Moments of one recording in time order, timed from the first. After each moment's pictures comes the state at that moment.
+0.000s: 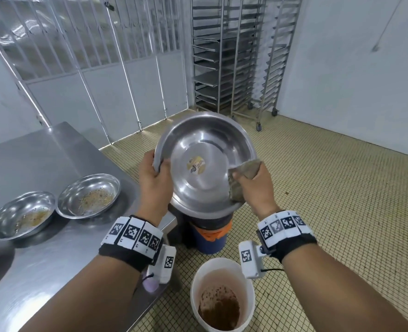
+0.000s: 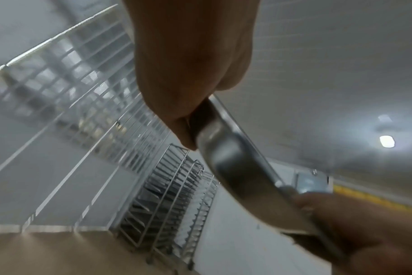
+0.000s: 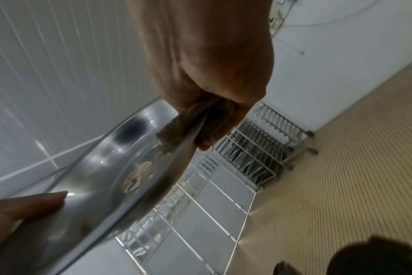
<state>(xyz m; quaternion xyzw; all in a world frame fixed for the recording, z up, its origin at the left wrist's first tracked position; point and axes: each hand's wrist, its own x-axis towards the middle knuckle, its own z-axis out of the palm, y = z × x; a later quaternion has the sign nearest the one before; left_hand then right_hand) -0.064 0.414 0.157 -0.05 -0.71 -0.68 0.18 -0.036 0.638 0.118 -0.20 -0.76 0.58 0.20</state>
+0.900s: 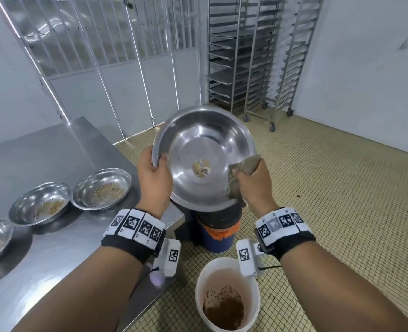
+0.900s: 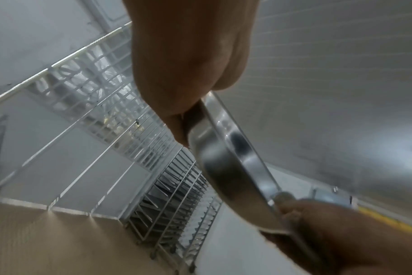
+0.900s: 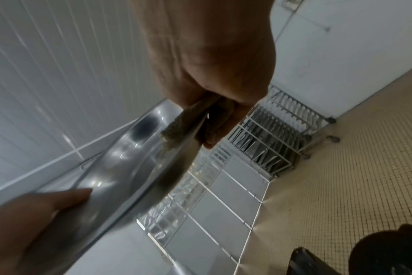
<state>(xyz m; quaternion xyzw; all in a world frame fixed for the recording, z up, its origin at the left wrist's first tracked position) -0.073 0.399 0.156 0.01 -0.69 -0.70 0.19 -0.047 0.619 0.124 -0.18 -0.77 0.59 0.18</state>
